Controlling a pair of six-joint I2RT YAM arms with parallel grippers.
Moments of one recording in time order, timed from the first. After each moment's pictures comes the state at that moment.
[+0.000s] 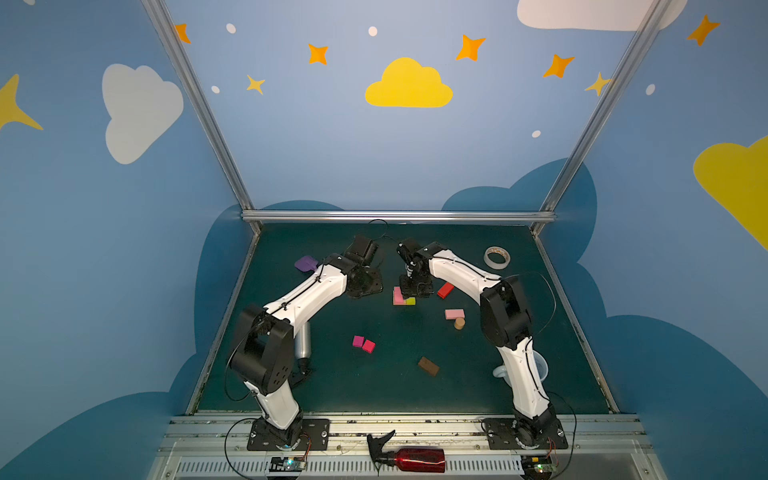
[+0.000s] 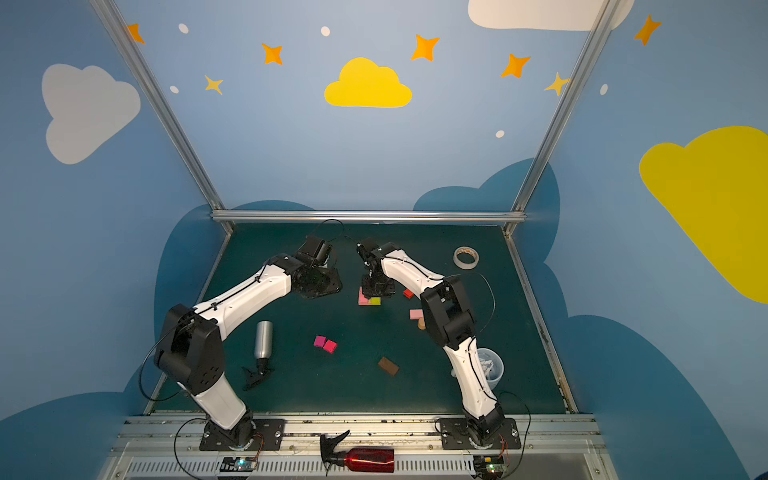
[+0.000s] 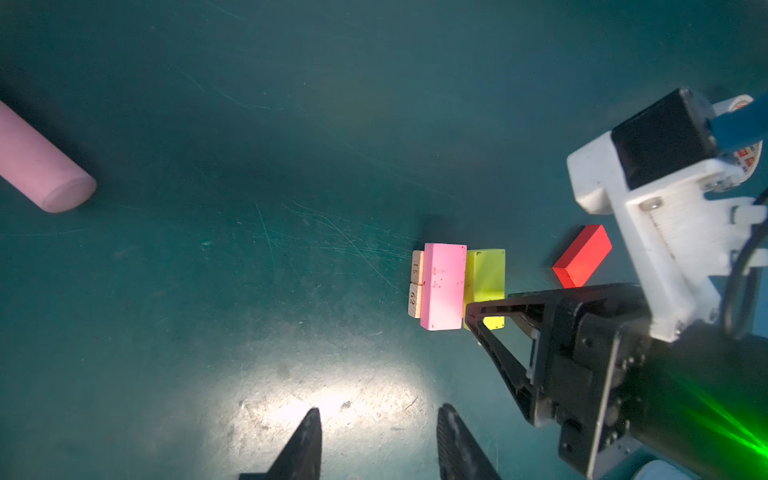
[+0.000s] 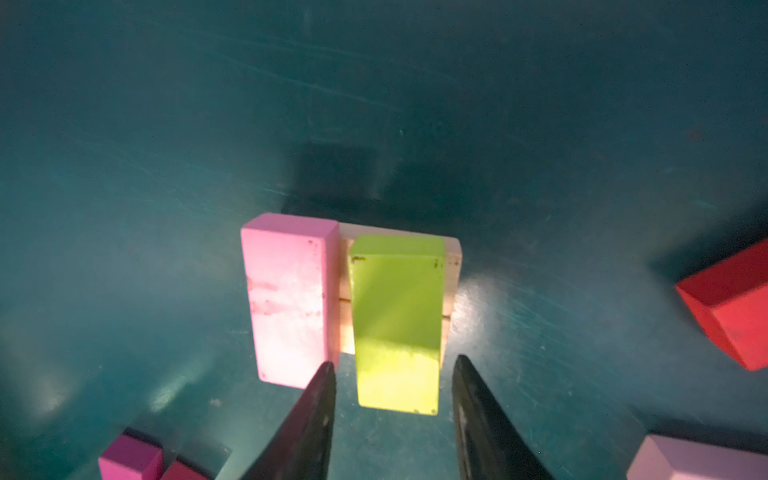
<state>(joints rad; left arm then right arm) -0.47 1.72 1.37 -0.72 0.06 -0.65 0.67 2.24 1.90 -1.03 -0.07 0.52</state>
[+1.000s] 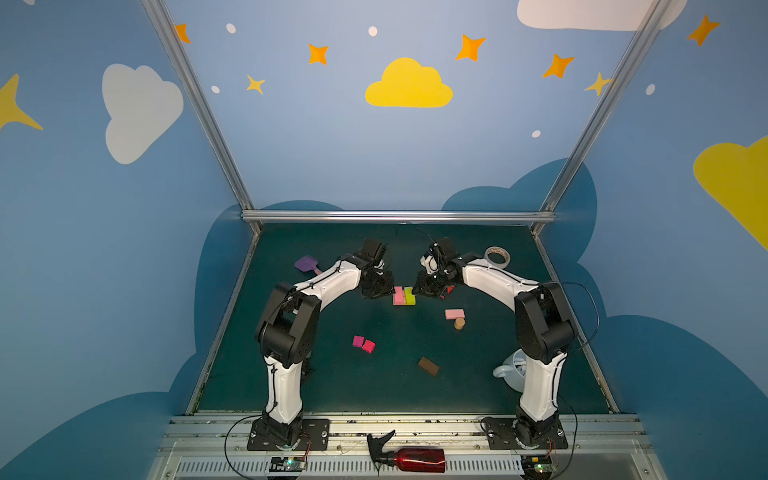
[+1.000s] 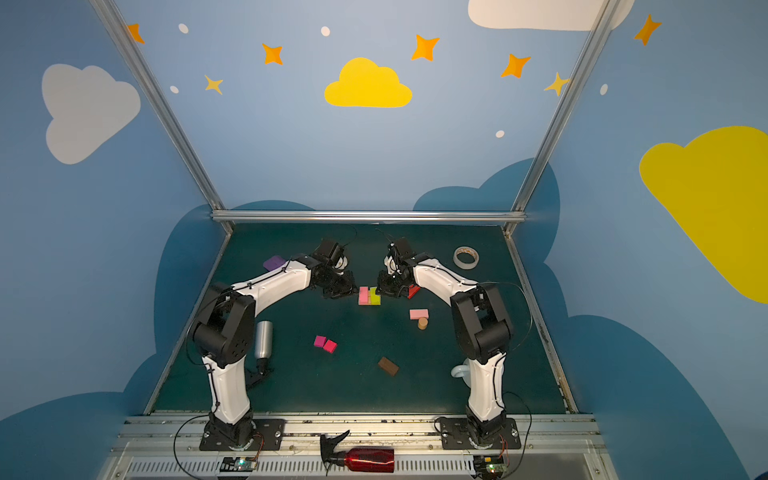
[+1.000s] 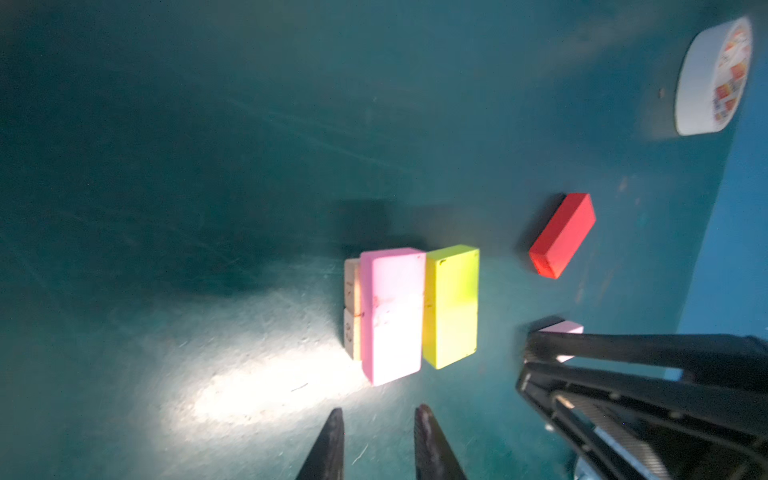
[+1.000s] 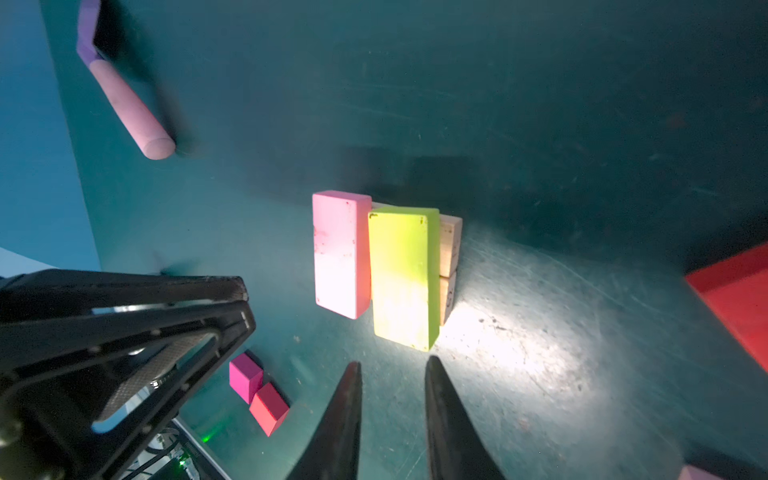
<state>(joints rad) -0.46 1.96 1.46 -0.60 0.31 -0.63 0.52 1.97 1.46 -0.60 -0.39 0.52</state>
